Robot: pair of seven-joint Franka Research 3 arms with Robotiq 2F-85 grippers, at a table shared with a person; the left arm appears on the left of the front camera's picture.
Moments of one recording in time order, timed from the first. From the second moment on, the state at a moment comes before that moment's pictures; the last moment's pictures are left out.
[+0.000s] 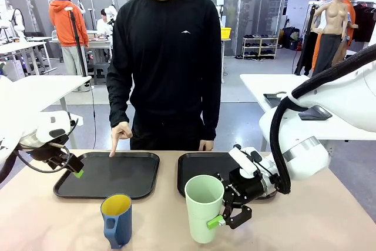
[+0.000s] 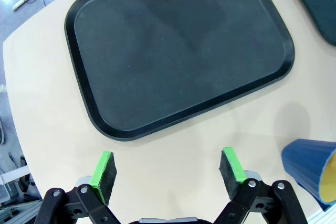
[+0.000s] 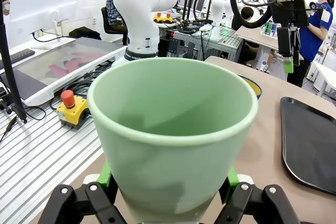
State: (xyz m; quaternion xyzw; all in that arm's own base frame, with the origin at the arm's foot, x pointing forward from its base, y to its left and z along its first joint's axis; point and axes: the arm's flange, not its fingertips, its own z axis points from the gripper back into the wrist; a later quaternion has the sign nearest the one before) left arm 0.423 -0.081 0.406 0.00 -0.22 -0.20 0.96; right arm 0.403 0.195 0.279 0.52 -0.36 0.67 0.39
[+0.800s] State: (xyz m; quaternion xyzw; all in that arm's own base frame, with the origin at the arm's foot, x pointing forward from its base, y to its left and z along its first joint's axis) left arm 0.423 -0.081 0.406 0.00 -0.22 -0.20 0.96; right arm 0.403 0.195 0.279 0.52 -0.36 0.67 0.39
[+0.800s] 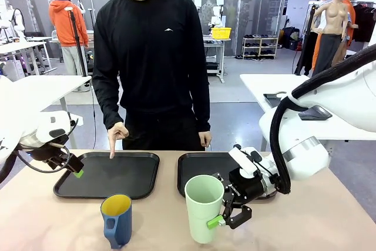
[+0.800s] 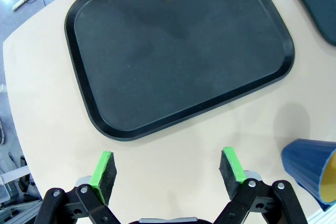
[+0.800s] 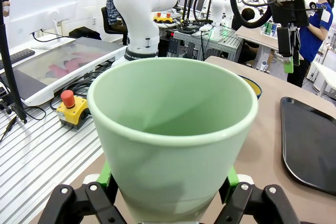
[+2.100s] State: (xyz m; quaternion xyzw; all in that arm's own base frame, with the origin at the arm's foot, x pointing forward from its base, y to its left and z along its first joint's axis) left arm 0.423 -0.081 0.406 0.00 -0.22 -0.20 0.96; right arm 0.530 0.253 0.383 0.50 -0.39 0.67 0.39
